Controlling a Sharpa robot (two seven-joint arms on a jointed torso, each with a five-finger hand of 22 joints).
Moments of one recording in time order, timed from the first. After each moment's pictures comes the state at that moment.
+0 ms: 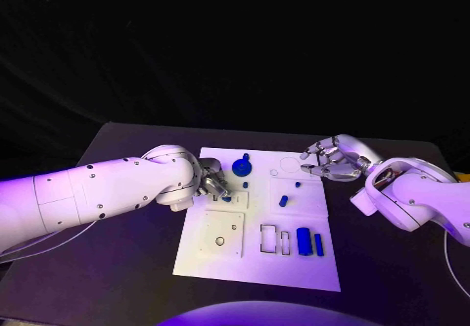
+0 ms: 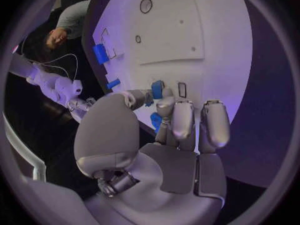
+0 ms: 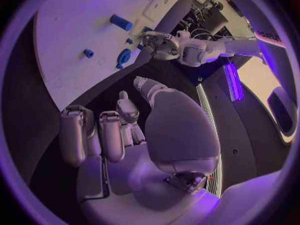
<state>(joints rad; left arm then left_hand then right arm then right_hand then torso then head) 1.23 -0.74 -0.09 1.53 -1.06 0.03 -0.57 1.14 -0.28 0.81 0.26 0.21 0.89 0.05 0.75 0.82 1.32 -0.03 1.11 0.94 1.47 -0.08 1.25 1.21 0.08 1.35 0.03 1.44 1.25 1.26 -0.97 -0.16 1.65 -0.90 -0.41 0.05 1.28 -0.19 0.42 0.15 0.27 0.84 0.17 0.27 0.45 1.21 0.08 1.21 1.13 1.46 0.01 1.49 1.31 0.03 1.45 0.11 1.40 1.31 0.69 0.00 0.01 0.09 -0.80</state>
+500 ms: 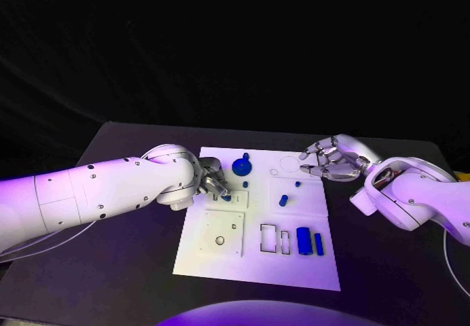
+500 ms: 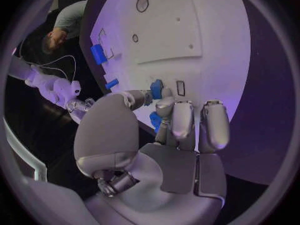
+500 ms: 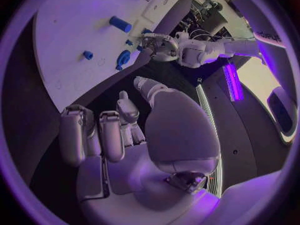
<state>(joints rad) 1.23 -0.74 -0.09 1.53 -1.08 0.03 -0.58 1.13 -0.28 0.81 0.26 0.21 0.89 0.04 0.76 0.83 1.33 -0.04 1.11 0.95 1.47 -0.09 1.25 1.21 0.08 1.36 0.03 1.44 1.26 1.26 -0.97 -0.16 1.65 -0.90 -0.40 0.05 1.28 -0.19 0.42 0.15 0.27 0.84 0.17 0.27 0.45 1.21 0.08 1.21 1.13 1.46 0.01 1.49 1.31 0.03 1.45 0.11 1.39 1.31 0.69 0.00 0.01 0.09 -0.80</state>
